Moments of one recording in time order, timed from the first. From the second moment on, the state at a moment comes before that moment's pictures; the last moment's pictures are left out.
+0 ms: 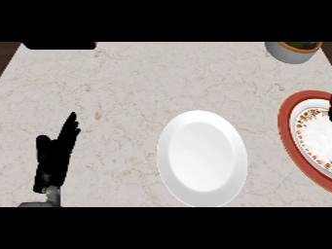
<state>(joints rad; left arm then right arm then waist) 0.01 0.13 -0.04 -1.51 -0.06 0.16 0.23 -0.31 -0.64 -0.04 -1.27 0.69 -0.35 0.54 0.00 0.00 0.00</state>
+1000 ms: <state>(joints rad) -0.02 0.11 -0.03 -1.47 -0.07 0.15 0.21 -0.32 -0.64 -0.19 -0.89 0.42 -0.04 0.06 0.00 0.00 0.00</state>
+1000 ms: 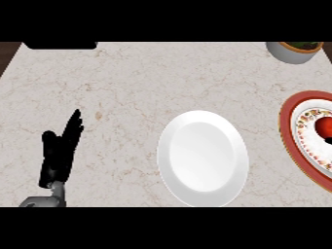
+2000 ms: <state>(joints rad) -0.06 0.12 0.01 -1.47 -0.07 0.13 0.23 -0.20 -0.60 -0.56 -0.90 -0.06 0.16 -0.35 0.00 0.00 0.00</state>
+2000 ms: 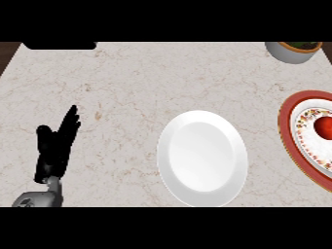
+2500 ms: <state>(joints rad) -0.03 0.11 0.02 -1.48 -0.08 0.11 0.22 -0.22 -0.59 -0.53 -0.78 -0.02 0.10 -0.46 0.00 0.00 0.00</state>
